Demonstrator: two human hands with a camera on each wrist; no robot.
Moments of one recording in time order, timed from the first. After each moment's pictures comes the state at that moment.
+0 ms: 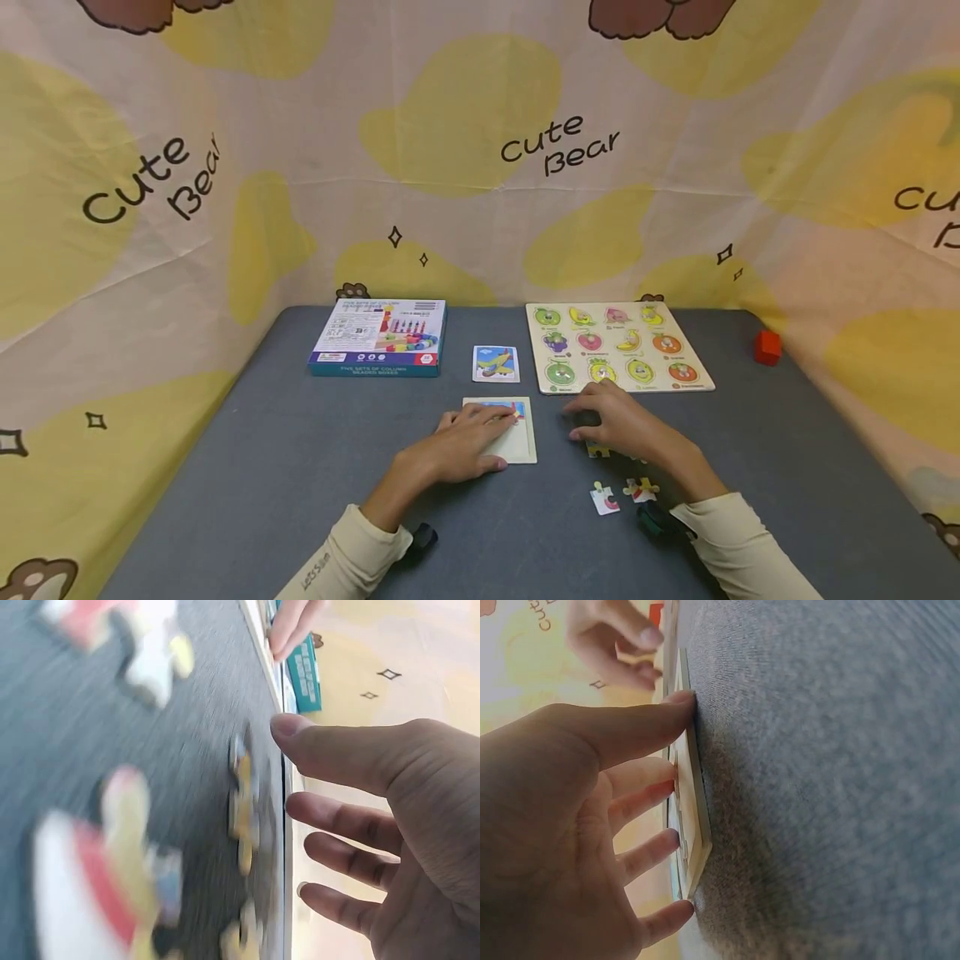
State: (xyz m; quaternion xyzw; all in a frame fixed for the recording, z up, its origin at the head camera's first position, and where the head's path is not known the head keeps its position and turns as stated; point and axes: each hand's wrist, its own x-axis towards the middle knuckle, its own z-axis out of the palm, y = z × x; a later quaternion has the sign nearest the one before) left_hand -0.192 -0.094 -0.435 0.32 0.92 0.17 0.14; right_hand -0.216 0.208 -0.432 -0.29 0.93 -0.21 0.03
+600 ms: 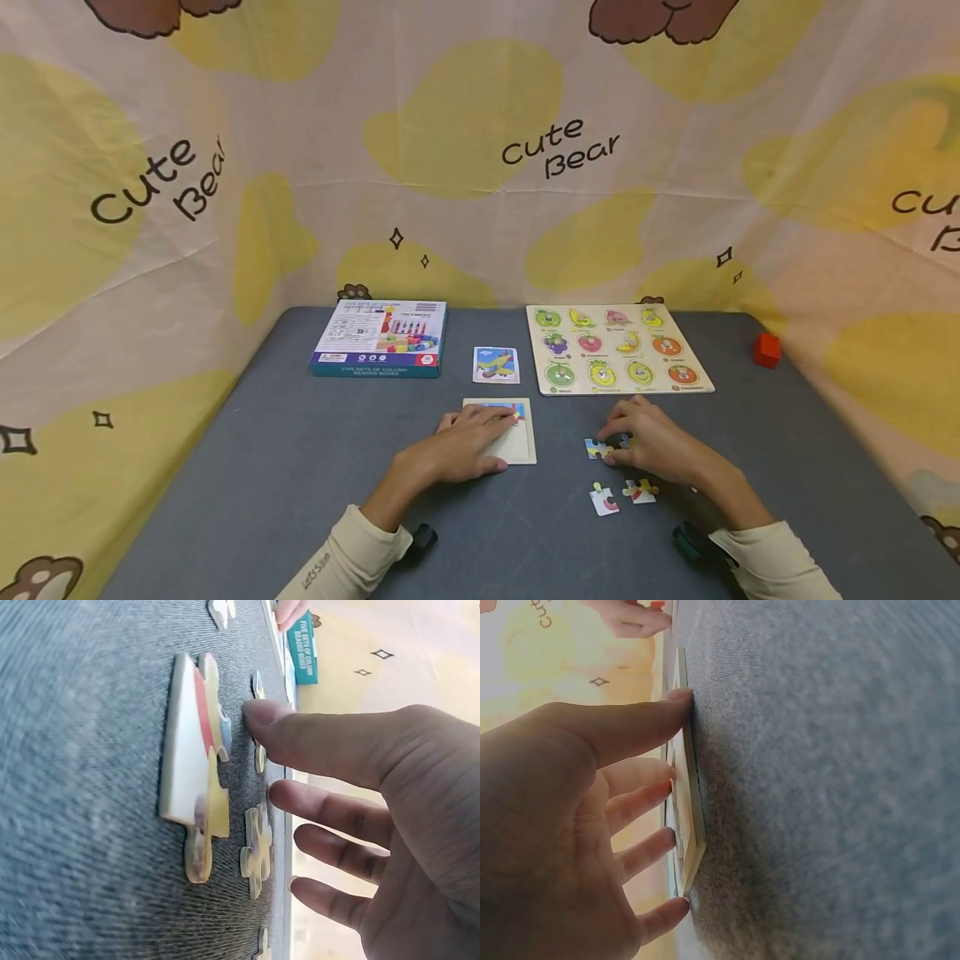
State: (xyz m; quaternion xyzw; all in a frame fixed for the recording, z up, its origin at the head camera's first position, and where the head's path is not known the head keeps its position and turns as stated) left_hand -0.191 -0.094 -0.435 0.32 0.92 0.17 0.14; right_hand -0.189 0.248 -0.433 -0.29 0.94 -0.17 0.02
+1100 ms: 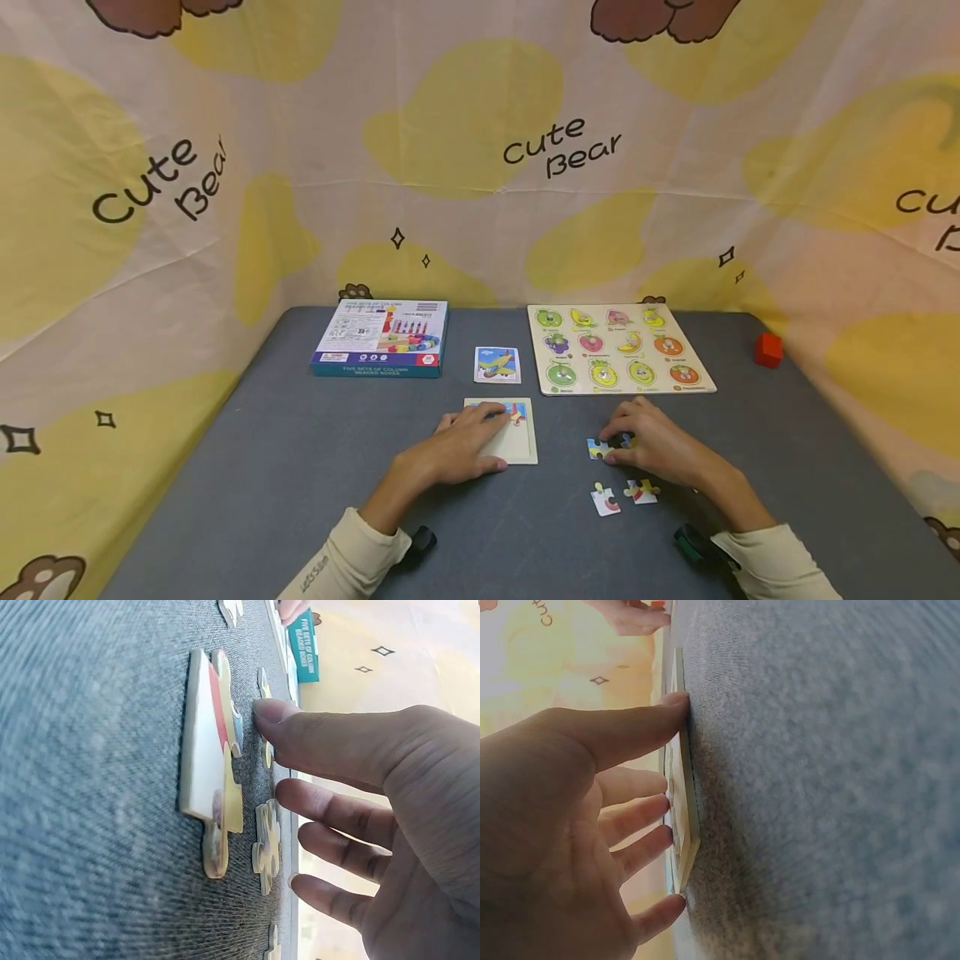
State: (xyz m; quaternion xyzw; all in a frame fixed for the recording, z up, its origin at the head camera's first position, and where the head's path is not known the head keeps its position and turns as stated) left_hand -0.188 -0.097 -0.436 0.31 0.92 0.20 0.12; right_hand -0.188 0.250 -0.435 -0.27 0.94 -0.20 0.03
